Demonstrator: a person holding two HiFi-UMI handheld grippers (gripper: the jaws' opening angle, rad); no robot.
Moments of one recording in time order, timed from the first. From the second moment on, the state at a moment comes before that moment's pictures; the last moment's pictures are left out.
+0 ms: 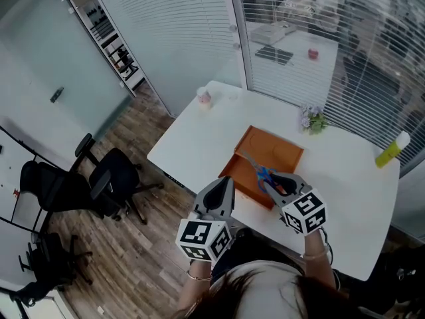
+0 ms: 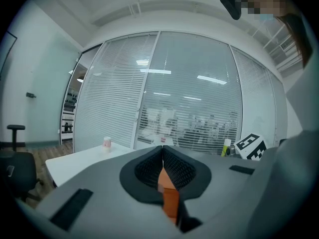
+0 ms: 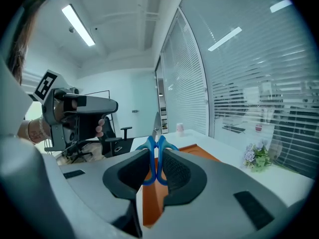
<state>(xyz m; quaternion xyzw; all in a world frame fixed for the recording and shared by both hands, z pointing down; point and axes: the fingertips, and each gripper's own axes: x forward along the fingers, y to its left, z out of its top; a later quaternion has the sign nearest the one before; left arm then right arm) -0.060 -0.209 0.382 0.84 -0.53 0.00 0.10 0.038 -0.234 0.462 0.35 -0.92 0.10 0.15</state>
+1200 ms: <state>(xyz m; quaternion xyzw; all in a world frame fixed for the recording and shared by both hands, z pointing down) -0.051 -0.200 0.377 0.85 -0.52 0.01 0.09 0.048 -0.223 0.412 0.39 -0.91 0.06 0.08</state>
